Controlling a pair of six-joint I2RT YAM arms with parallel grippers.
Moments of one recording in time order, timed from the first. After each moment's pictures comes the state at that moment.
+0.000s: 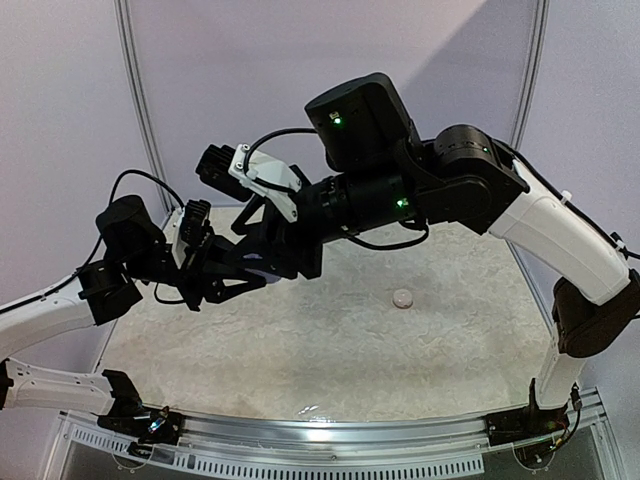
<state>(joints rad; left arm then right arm) -0.77 0.97 0.74 0.29 0.91 0.03 1.34 1.88 2.32 -0.89 -0.09 -0.24</state>
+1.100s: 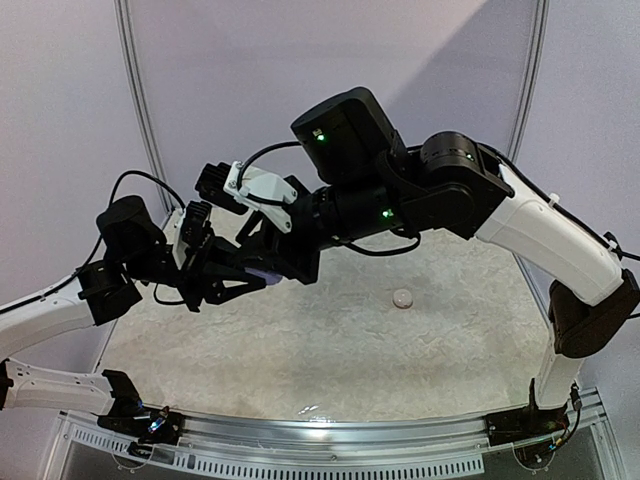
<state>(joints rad) -0.77 0.97 0.74 0.27 0.91 0.03 1.33 1.90 2.30 -0.91 -0.02 -0.25</state>
